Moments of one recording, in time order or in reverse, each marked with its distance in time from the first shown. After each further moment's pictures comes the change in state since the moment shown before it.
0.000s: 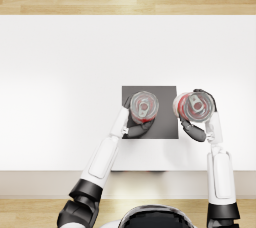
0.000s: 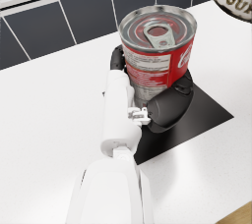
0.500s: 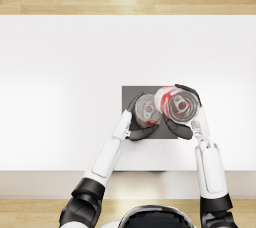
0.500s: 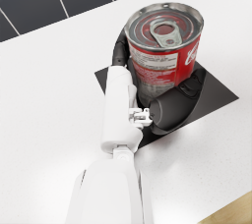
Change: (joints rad) left arm 0.022 0.032 0.031 0.157 0.000 -0.032 -0.101; right arm 0.129 -0.068 0.106 0.044 0.000 0.004 0.001
